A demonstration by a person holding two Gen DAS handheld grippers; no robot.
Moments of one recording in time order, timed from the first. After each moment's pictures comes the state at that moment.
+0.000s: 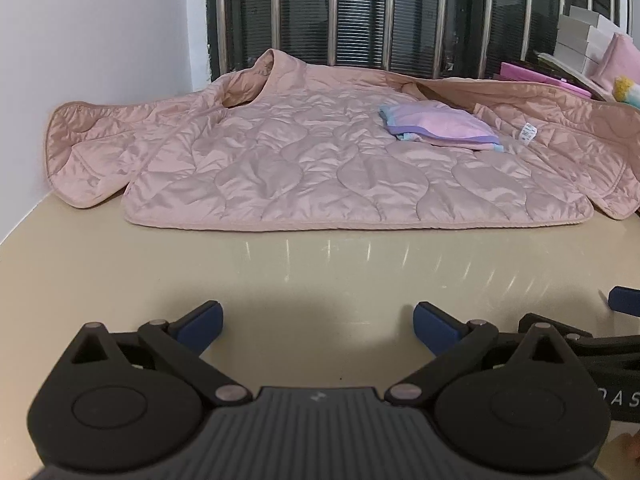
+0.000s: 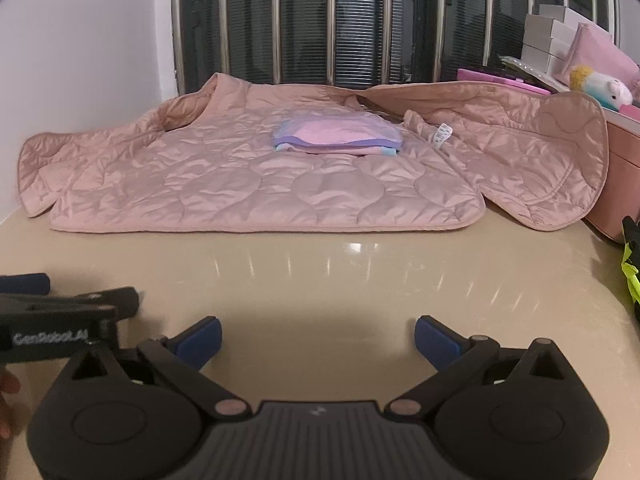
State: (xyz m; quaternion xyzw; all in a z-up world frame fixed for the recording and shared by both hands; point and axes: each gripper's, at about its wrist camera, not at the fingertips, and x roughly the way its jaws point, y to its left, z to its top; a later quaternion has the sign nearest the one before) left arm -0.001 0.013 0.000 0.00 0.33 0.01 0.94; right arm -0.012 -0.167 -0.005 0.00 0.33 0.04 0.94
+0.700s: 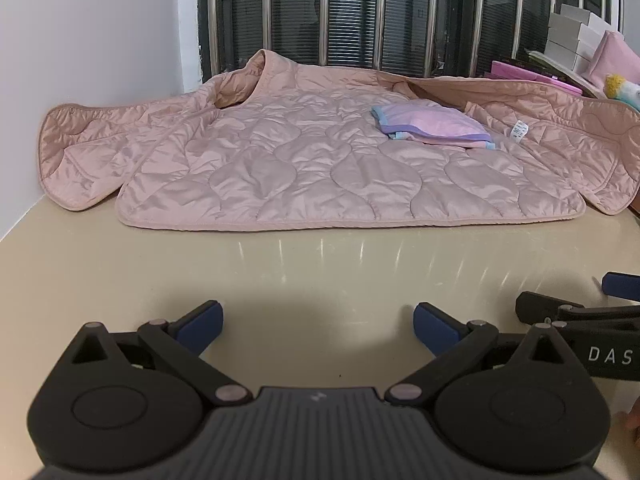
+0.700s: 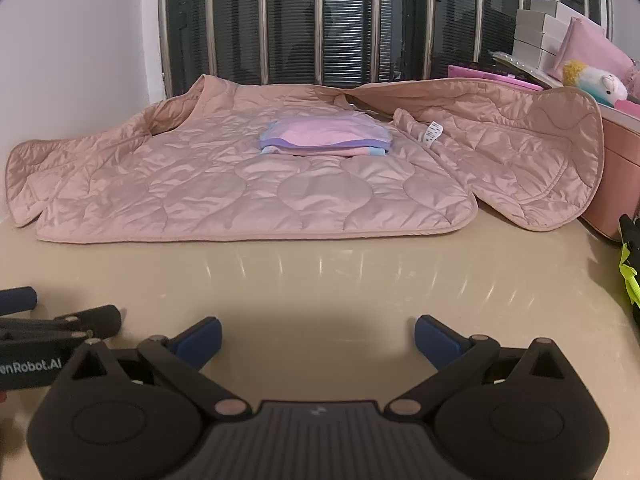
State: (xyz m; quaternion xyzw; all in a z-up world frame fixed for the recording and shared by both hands) left arm -0.002 0.016 0.000 0.00 0.33 -0.01 0.94; right arm 0.000 -0.172 -0.005 0.01 0.33 0.02 0.94
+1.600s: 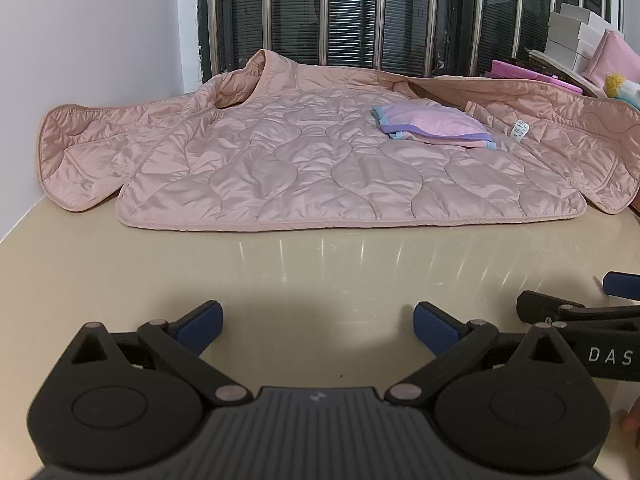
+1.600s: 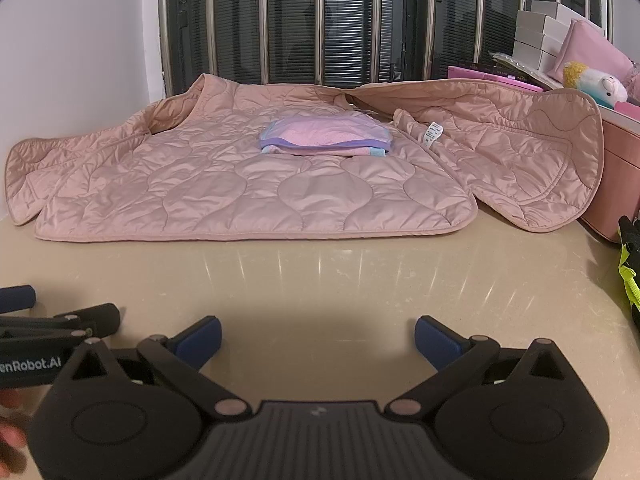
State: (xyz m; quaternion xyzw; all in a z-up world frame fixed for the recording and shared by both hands) left arm -0.001 0.016 0.000 0.01 0.33 0.00 0.94; right arm 0.000 -0.172 -0.005 0.00 0.33 0.02 0.94
